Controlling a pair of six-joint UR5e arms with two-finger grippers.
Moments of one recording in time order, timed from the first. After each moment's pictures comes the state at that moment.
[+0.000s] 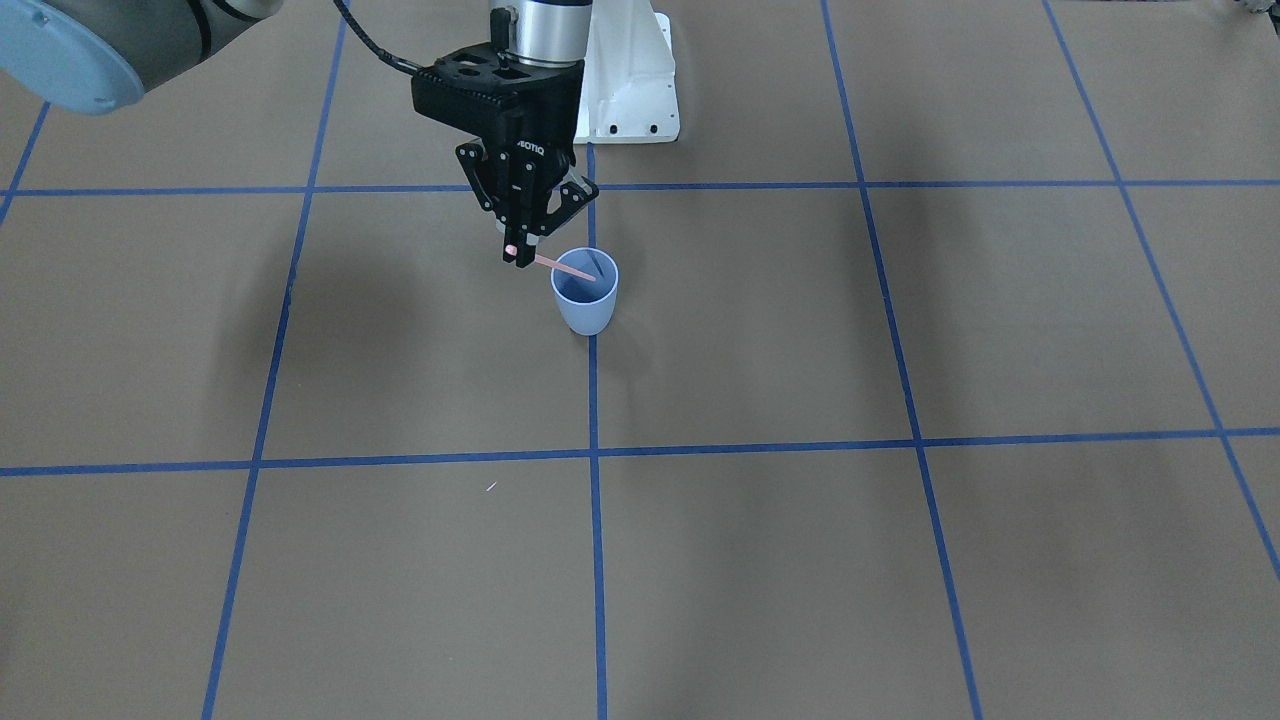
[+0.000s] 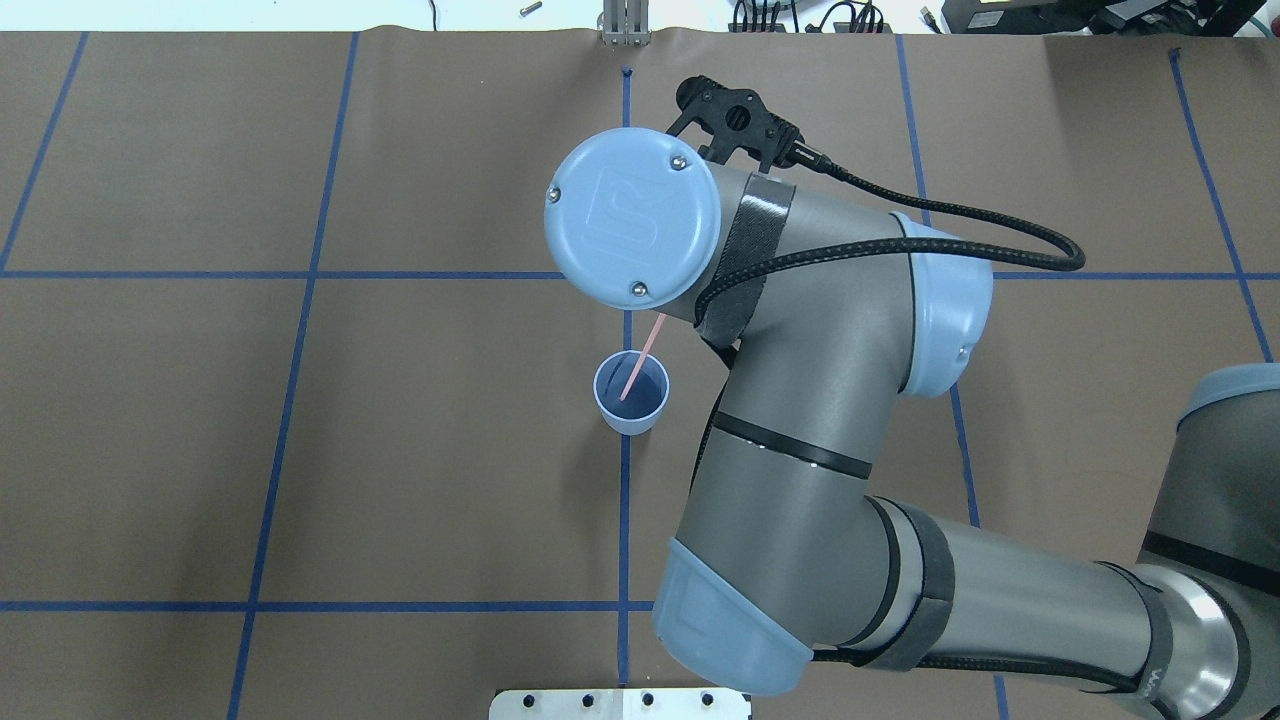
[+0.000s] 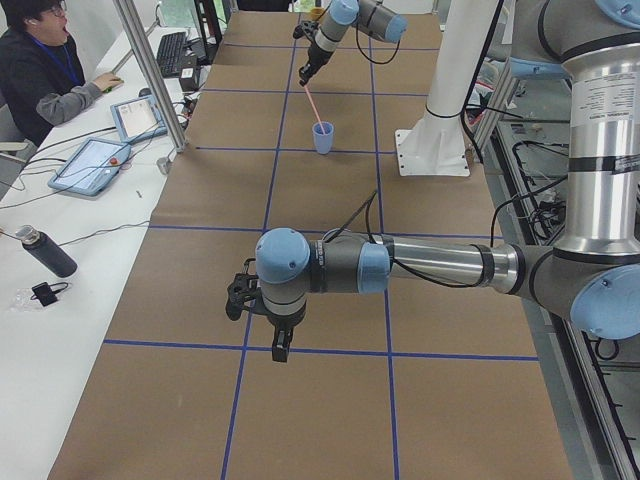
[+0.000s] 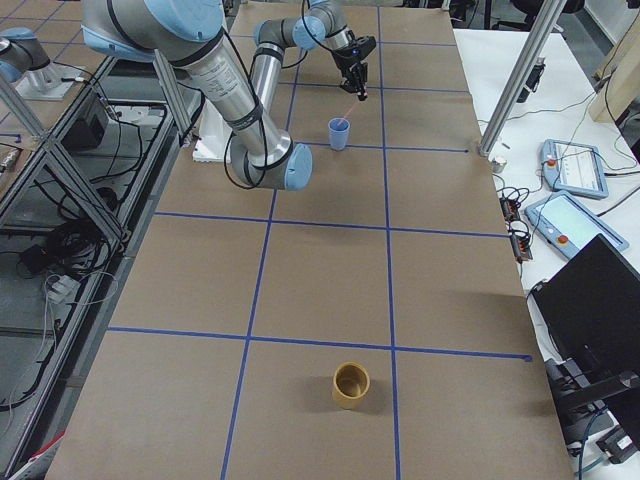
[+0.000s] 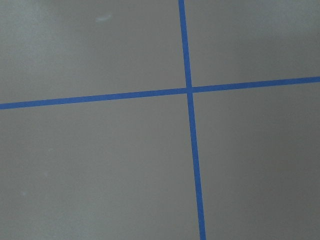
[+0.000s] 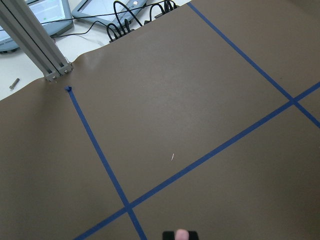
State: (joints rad) left arm -1.67 -1.49 -1.74 -1.48 -2.36 0.15; right arm 0.48 -0.66 1.86 -2.09 1.39 1.78
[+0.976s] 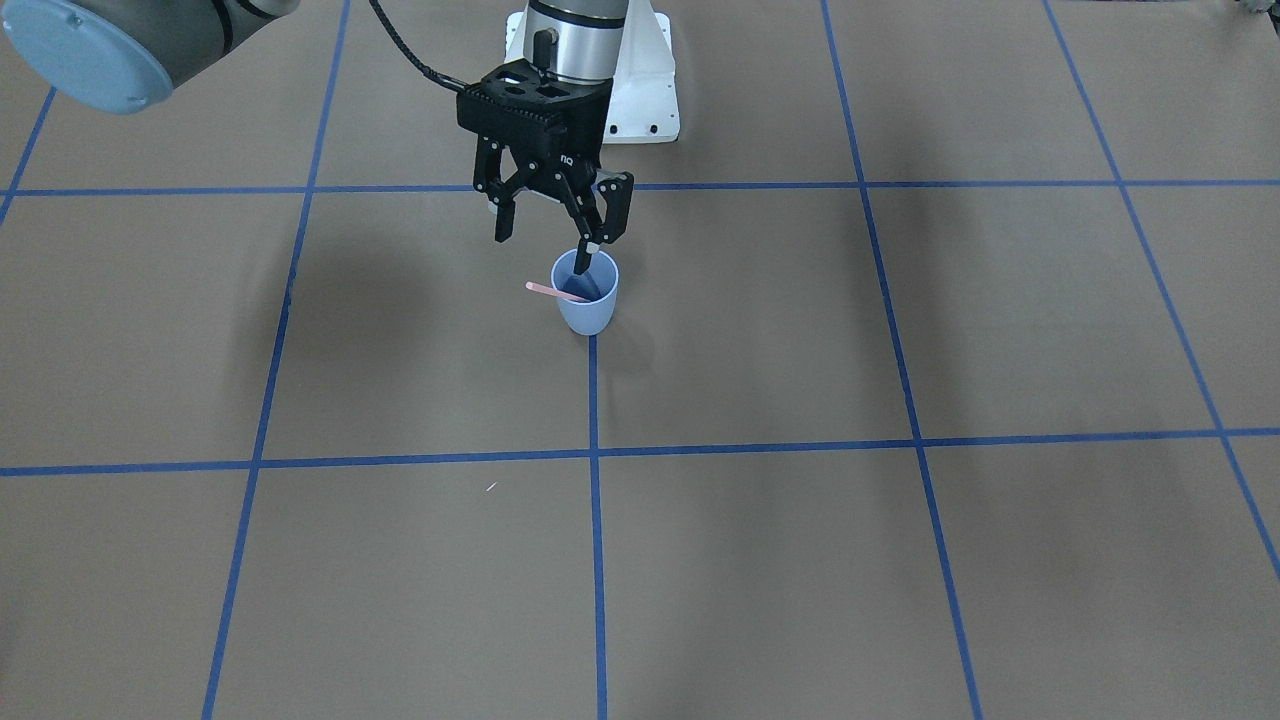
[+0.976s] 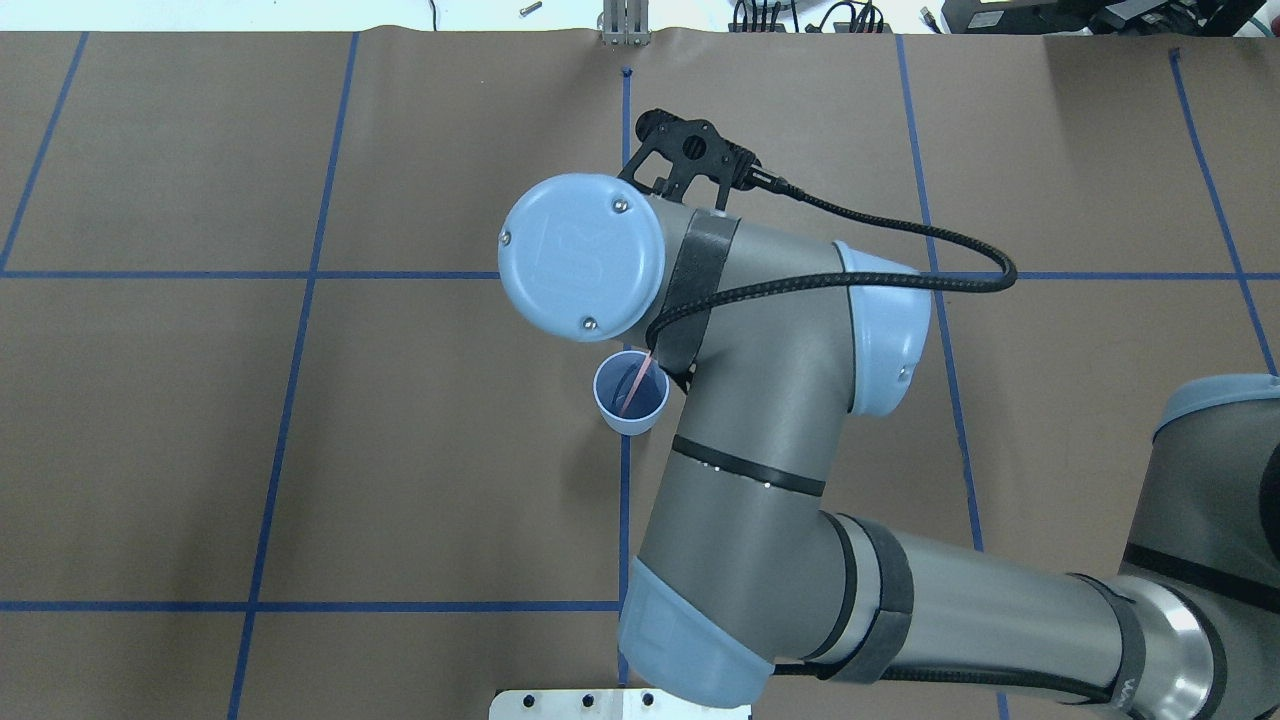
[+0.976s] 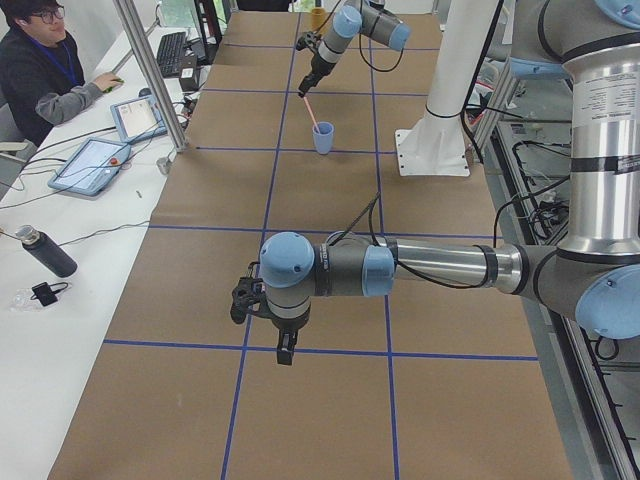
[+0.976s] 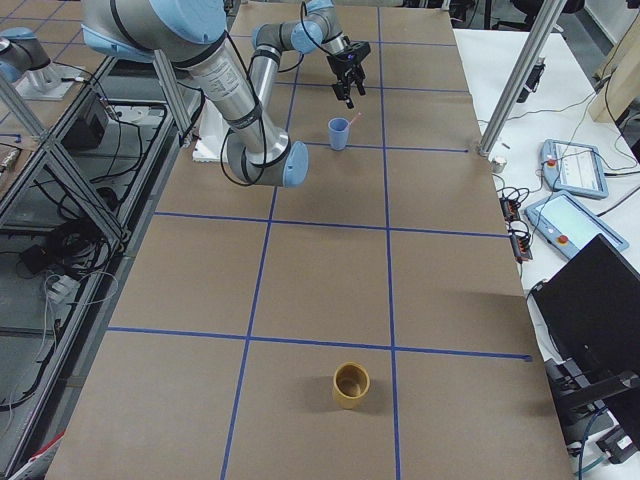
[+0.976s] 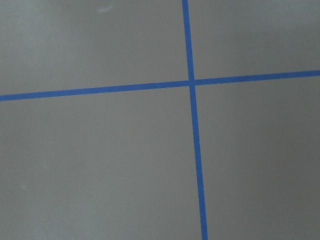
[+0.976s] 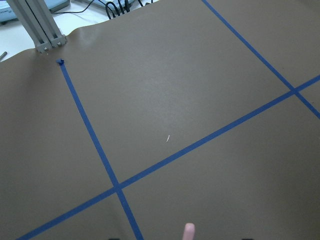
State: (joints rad) left arm -1.67 -1.48 -1.74 -1.48 -2.36 0.16; right arm 0.47 -0.64 1.84 -2.08 1.39 1.73
